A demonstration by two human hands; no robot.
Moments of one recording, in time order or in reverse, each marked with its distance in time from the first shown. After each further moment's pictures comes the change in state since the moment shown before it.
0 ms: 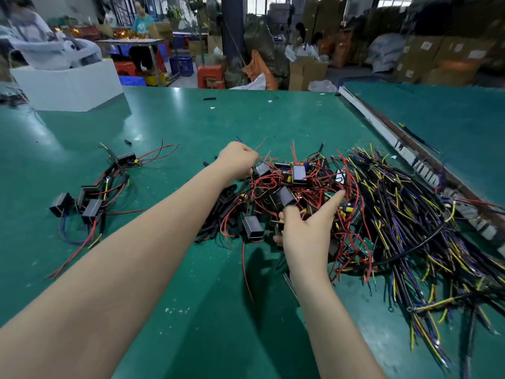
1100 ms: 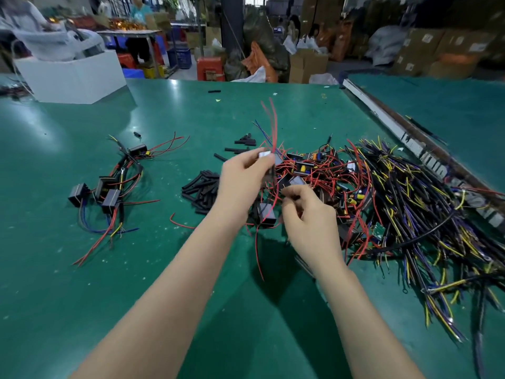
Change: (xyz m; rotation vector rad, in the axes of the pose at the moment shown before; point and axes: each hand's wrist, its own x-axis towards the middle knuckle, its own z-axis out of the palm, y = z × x) left_hand -0.099 -0.020 -0.001 -0.798 0.090 0.157; right_hand -0.007 0.007 -0.002 -0.420 -0.184 -0.385
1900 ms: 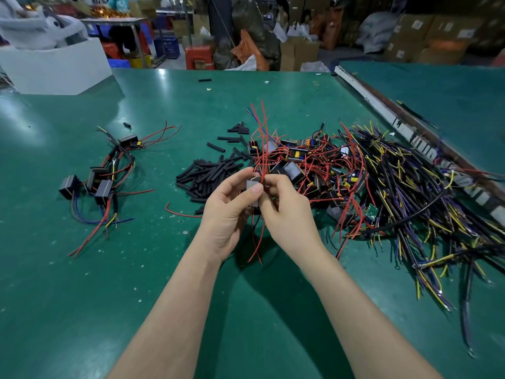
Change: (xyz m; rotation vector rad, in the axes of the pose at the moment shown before) left_hand -0.046 -0.044 -0.029 -0.537 -0.122 -0.127; right_hand -0.013 -0.017 0.014 0.123 -0.141 -0.047
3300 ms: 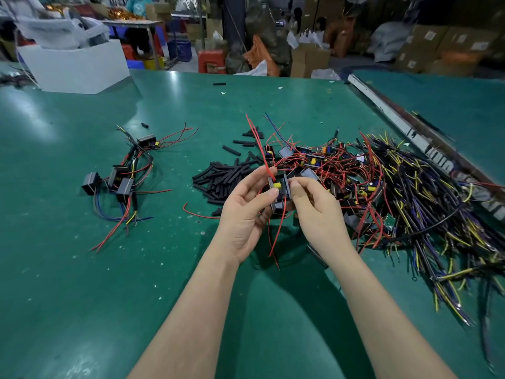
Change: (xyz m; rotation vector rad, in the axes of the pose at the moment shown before) left_hand 0.002 0.003 0.002 -0.128 -0.034 0.006; right_hand 0.006 0.004 -0.013 0.165 0.066 0.017
